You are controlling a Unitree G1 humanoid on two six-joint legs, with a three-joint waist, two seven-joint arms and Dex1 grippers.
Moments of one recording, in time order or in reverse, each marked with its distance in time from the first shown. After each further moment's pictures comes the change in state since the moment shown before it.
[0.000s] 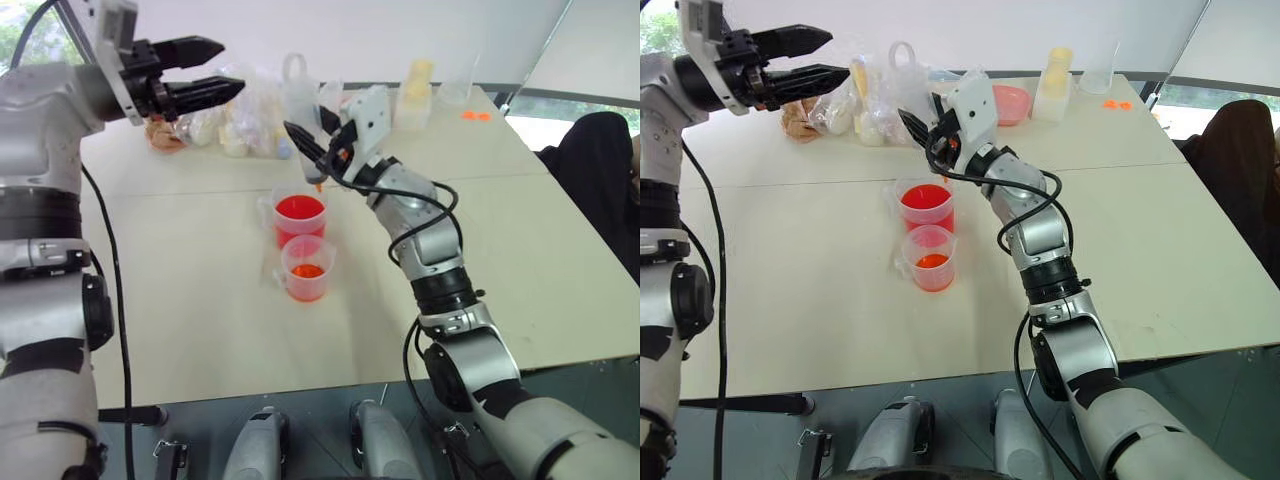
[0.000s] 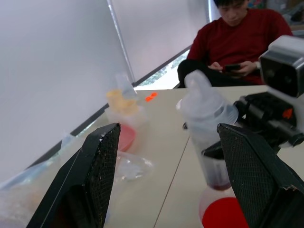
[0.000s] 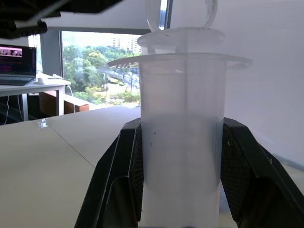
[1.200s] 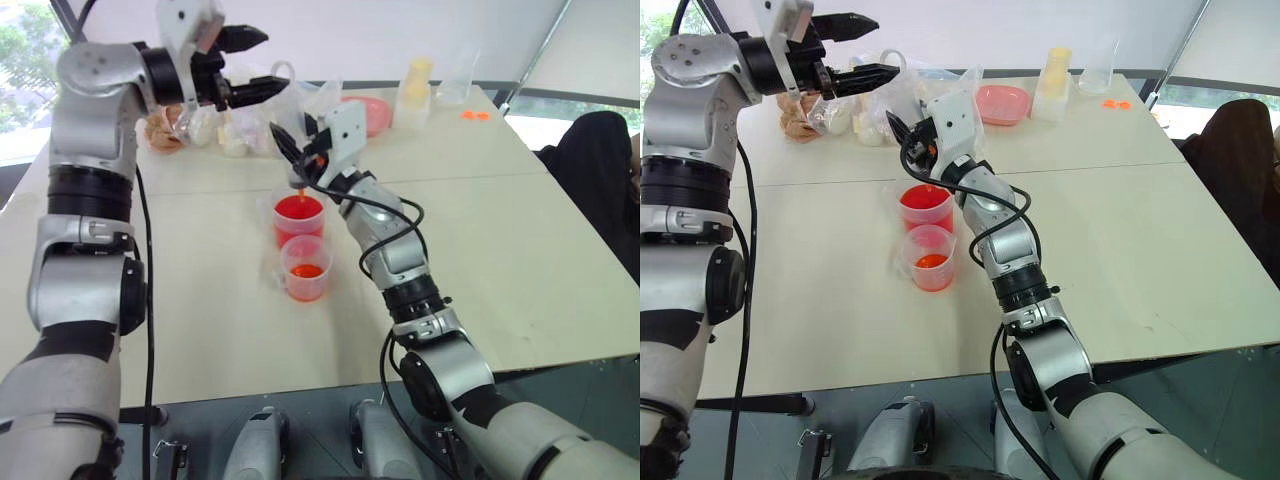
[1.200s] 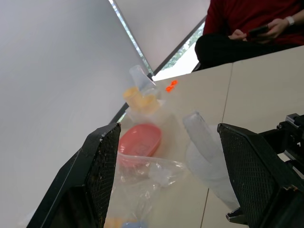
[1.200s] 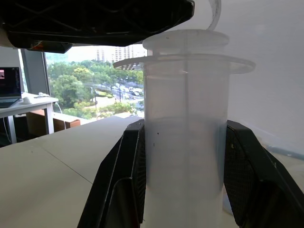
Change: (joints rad) left arm -0.092 -0.111 -0.112 0.107 0.232 -0.235 0.135; right arm 0.006 0.137 0.002 0.062 -0.040 -0.069 -0.133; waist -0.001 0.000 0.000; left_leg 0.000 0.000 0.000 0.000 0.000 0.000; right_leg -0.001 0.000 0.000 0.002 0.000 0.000
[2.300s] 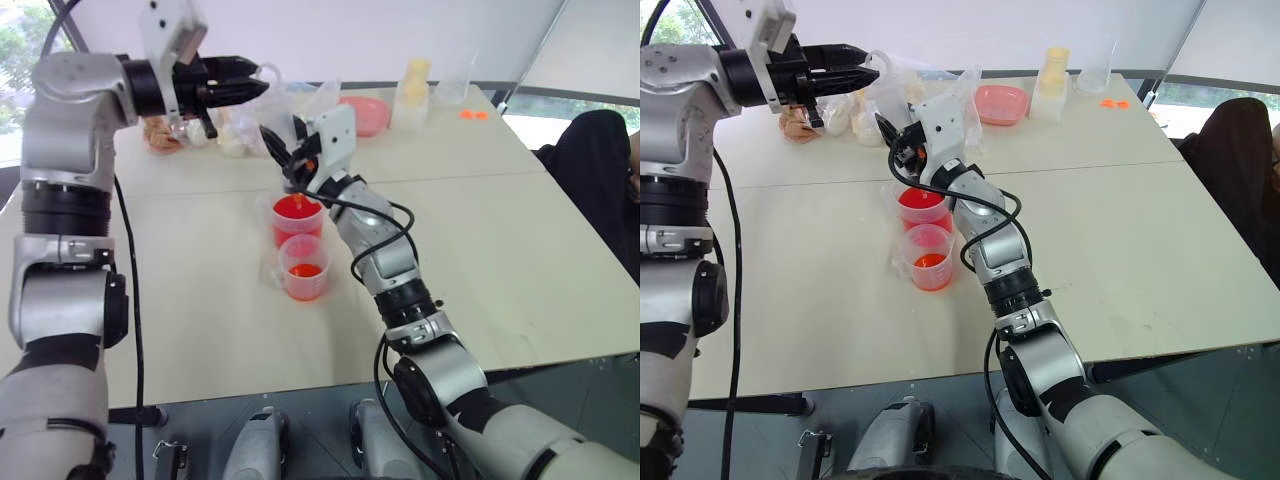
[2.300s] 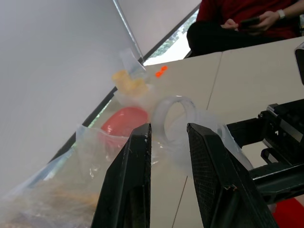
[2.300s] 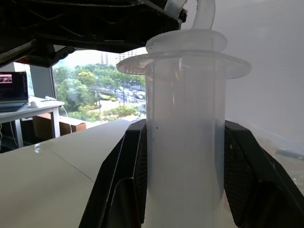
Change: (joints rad) left arm 0.084 0.053 0.010 -0.156 -0.055 0.181 -0.021; right arm 0.019 0.031 0.018 -0.006 -0.008 -0.013 -0.010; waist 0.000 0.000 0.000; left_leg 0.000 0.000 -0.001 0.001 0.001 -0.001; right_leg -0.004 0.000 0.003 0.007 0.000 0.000
